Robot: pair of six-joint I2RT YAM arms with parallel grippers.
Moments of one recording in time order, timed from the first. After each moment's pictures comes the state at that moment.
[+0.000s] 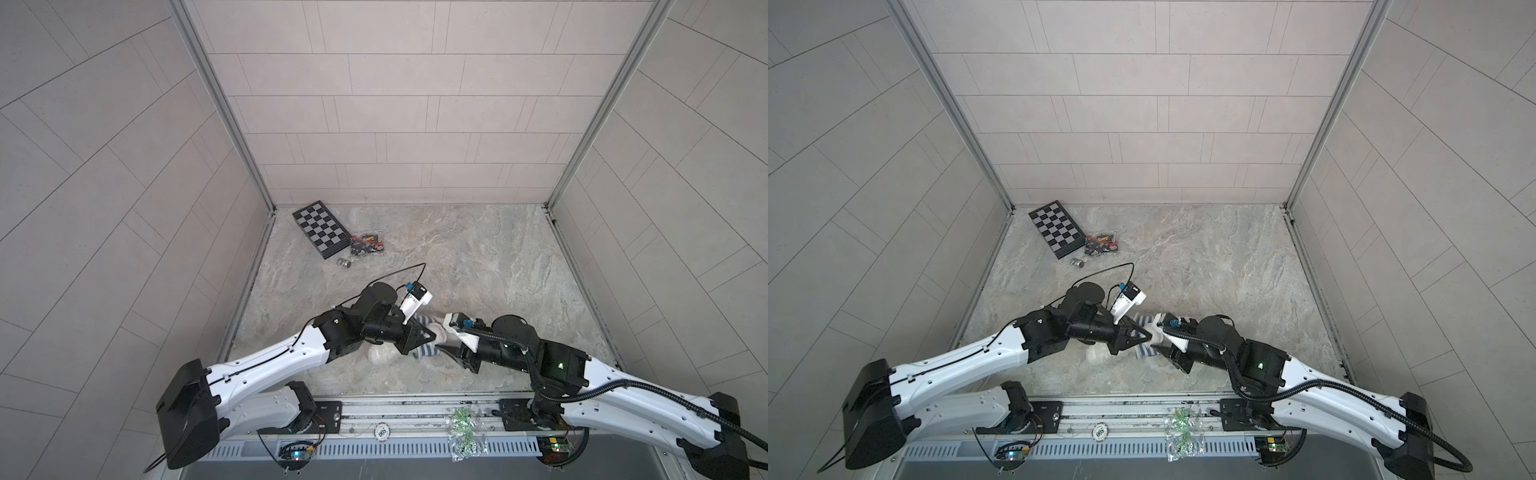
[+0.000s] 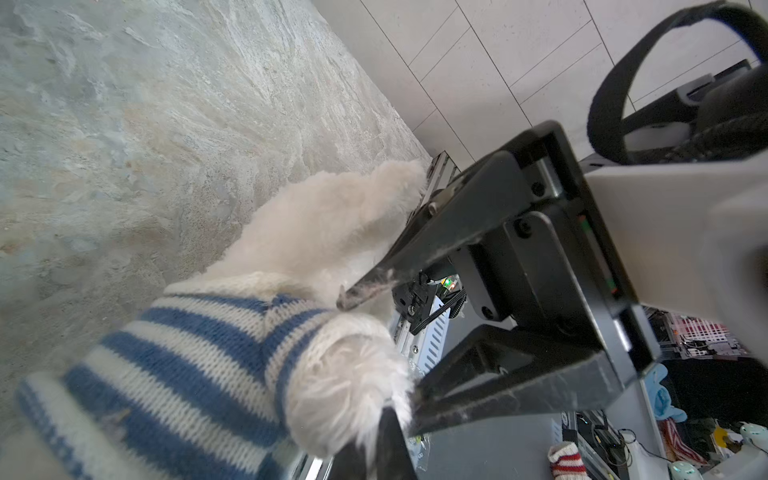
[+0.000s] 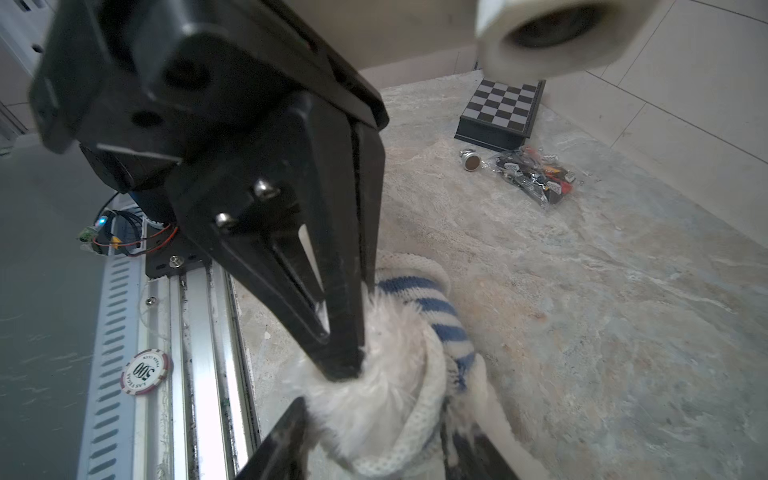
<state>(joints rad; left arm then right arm) -0.93 1.12 0.75 -0.21 0.53 -0.46 1.03 0.69 0.52 -0.26 -0.02 -0.07</state>
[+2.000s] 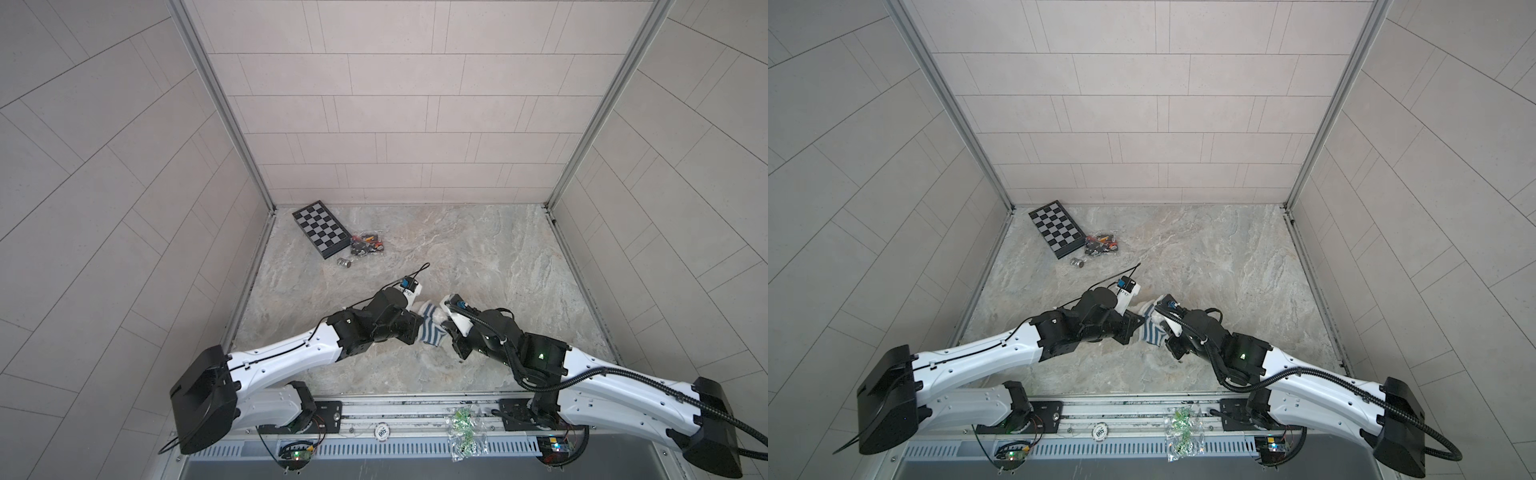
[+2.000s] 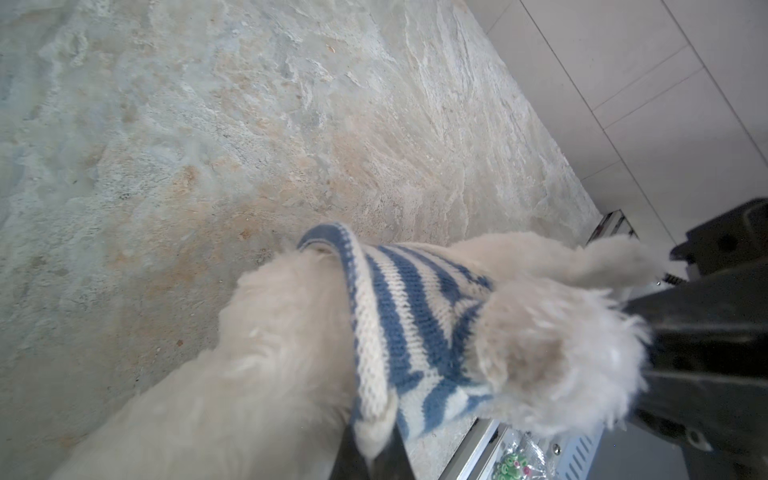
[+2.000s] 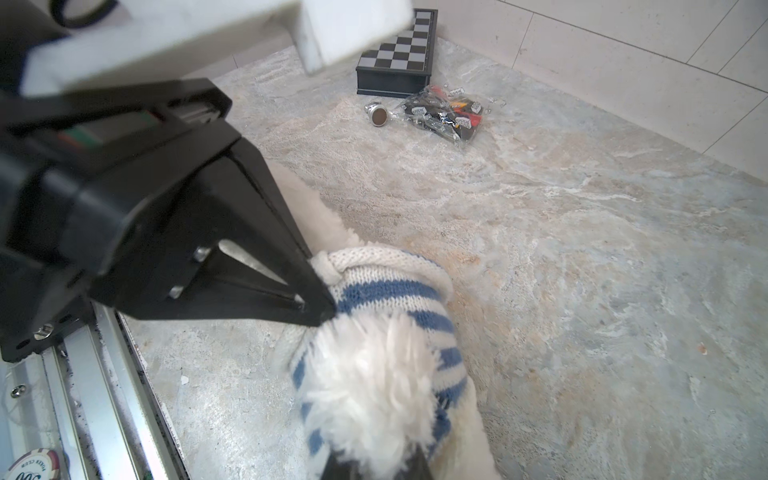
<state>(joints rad) -0.95 1.20 0.73 -0.20 0.07 -0.51 1.01 0.84 0.55 -0.24 0.19 0.13</state>
